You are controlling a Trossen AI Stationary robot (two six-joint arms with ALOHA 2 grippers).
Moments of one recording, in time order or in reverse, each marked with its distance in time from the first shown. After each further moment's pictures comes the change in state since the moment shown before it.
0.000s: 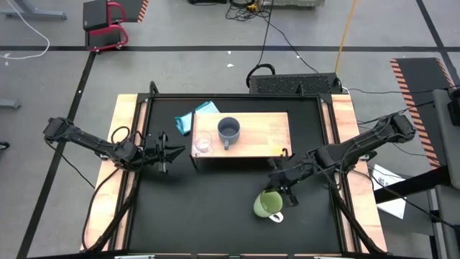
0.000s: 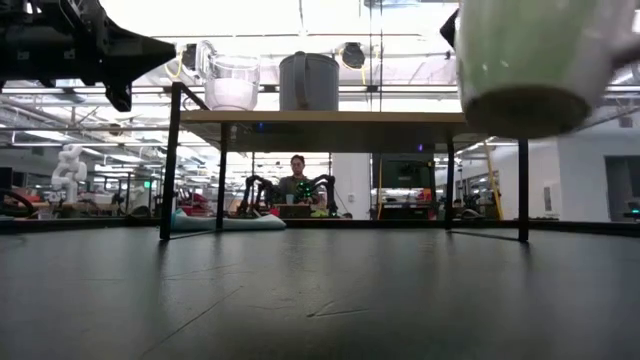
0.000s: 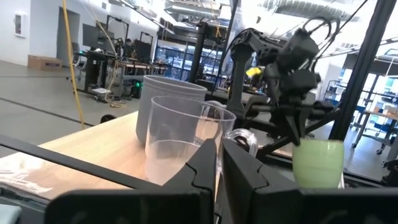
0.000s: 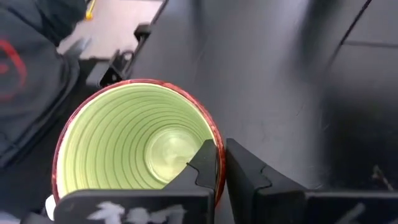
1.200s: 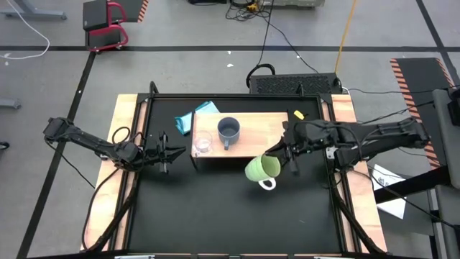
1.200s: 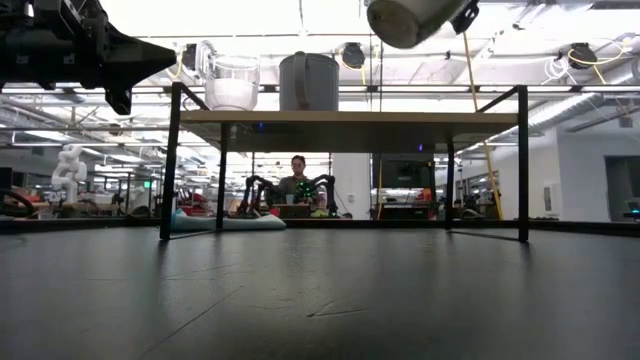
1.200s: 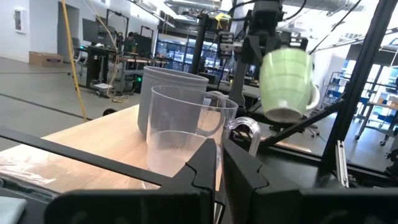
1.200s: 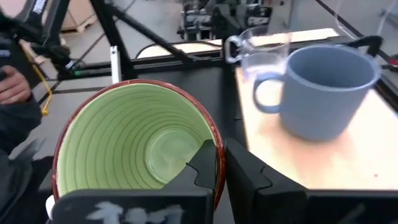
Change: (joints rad) left arm 0.000 0.000 0.000 -0.035 0.000 0.000; right arm -0.273 -0.254 0.059 -0.023 0.026 -0.012
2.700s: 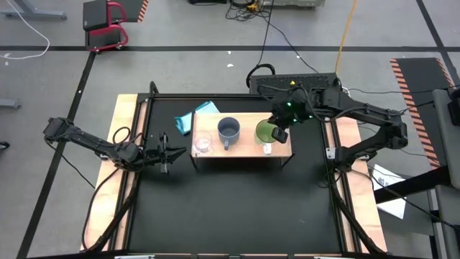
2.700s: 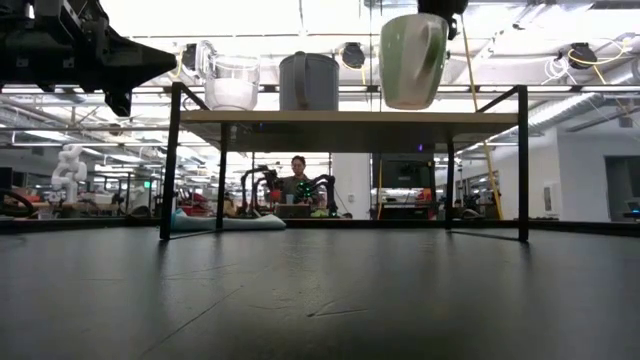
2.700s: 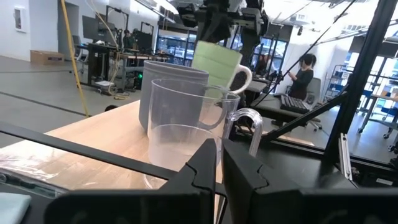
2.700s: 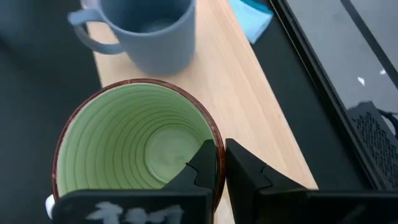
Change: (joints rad) left arm 0.000 0.000 0.000 -0.024 0.000 0.007; right arm -0.312 0.380 0.610 -0.759 0.100 -0.073
